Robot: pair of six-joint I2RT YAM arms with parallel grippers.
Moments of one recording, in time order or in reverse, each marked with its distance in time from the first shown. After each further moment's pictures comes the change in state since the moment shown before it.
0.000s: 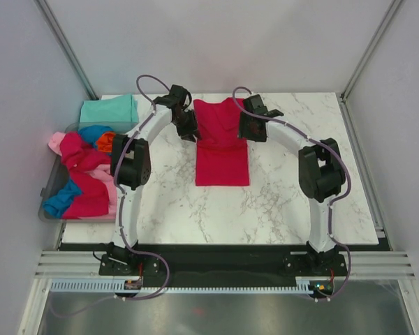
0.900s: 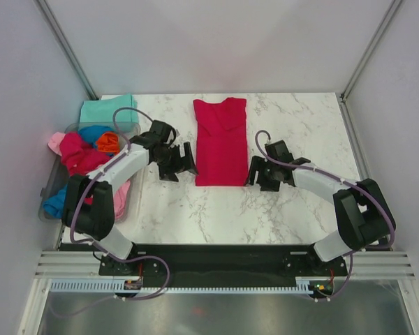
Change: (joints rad) left arm -0.034 -0.655 -0.786 0.130 0.072 -0.022; right arm -0.008 -0.529 -0.787 0.198 -0.376 0.135
